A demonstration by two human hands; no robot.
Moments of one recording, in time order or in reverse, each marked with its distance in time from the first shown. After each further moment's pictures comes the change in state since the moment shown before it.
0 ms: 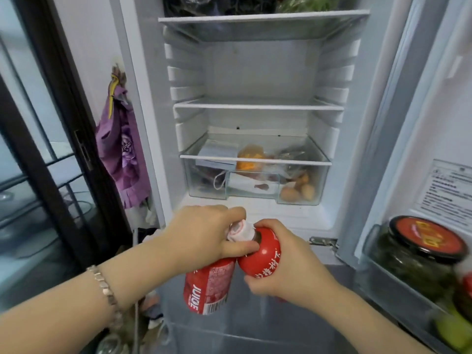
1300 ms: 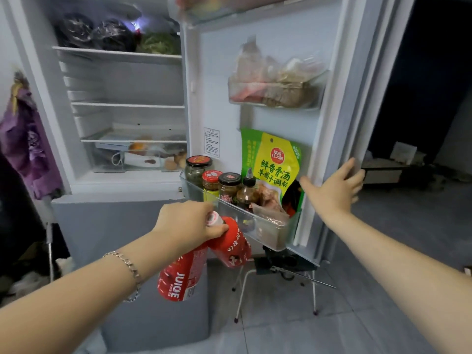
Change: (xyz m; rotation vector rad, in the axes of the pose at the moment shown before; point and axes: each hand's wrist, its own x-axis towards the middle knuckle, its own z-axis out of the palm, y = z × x) left_hand -0.121 0.387 -0.026 0.037 0.114 -0.038; right_hand -0.371 0.092 -0.271 -0.274 0.974 0.556
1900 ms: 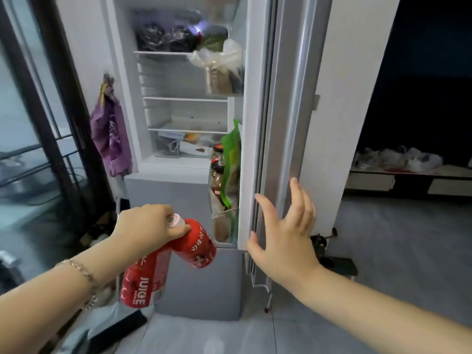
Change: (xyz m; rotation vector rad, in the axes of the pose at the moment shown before) left_hand -0.118 -0.063 -0.026 0.164 -0.092 -0.410; right_hand -0.182 -0.022 0.000 -0.031 0.004 -0.983
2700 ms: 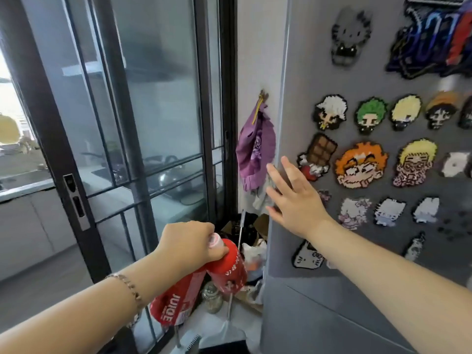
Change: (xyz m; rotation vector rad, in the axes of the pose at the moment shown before) left_hand 0.045 -0.324 0.028 0.156 -0.081 -0.302; right_hand 0.241 -0.278 0.305 -0.035 0.181 -0.742
